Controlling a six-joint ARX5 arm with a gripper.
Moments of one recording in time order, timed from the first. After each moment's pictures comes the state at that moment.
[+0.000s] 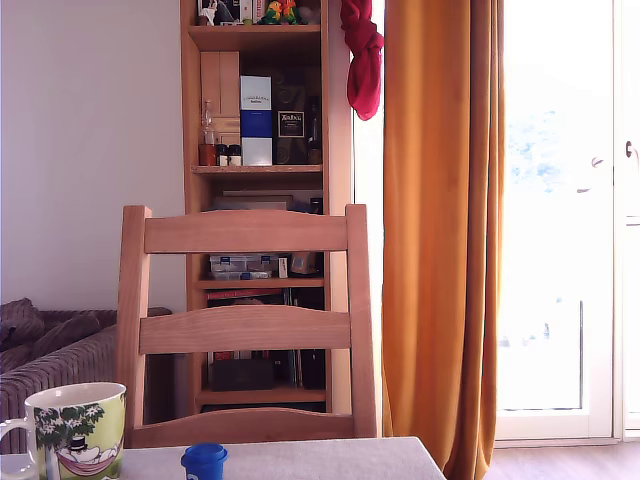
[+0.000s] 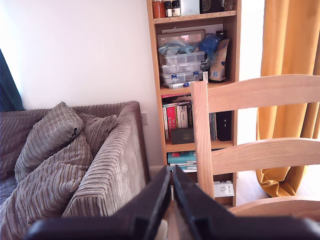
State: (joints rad) arm -0.01 0.00 0.02 -0.01 0.00 0.01
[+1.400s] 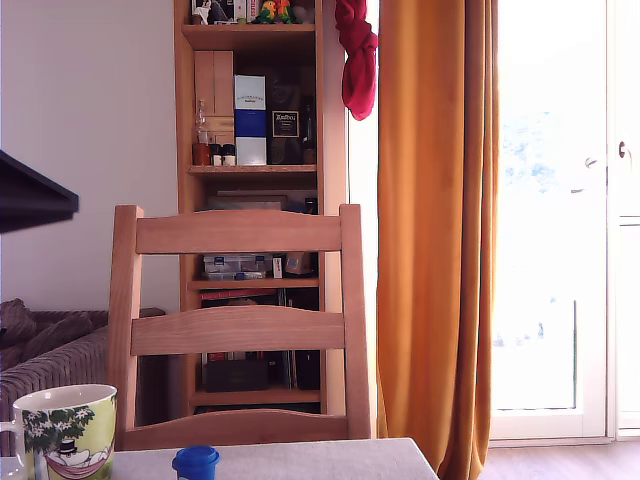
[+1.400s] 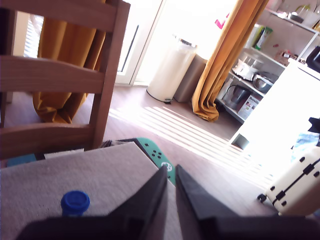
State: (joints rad) arm -0.50 0.53 0.01 0.35 0.28 -0.45
